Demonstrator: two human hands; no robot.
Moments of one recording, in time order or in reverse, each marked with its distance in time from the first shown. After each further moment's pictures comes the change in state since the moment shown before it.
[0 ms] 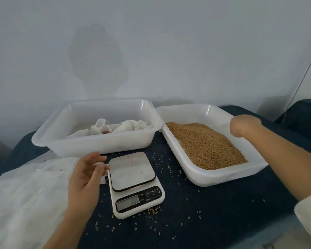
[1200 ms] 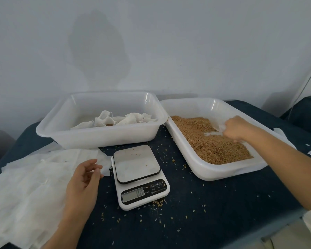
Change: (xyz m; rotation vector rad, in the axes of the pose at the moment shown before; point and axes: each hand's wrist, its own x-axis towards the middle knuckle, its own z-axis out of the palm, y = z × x) left_hand -0.011 -0.037 -0.026 0.252 0.064 -0.198; right_hand -0.027 -0.022 0.022 0.191 -0.006 -0.239
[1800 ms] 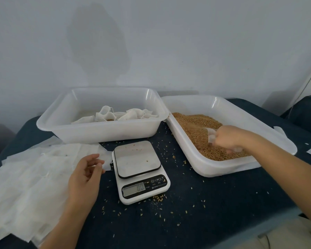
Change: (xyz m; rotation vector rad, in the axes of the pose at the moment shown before) left_hand -0.004 0.009 0.000 0.019 -0.001 -0.021; right_hand -0.035 -0.021 0.015 0.151 -0.191 -0.024
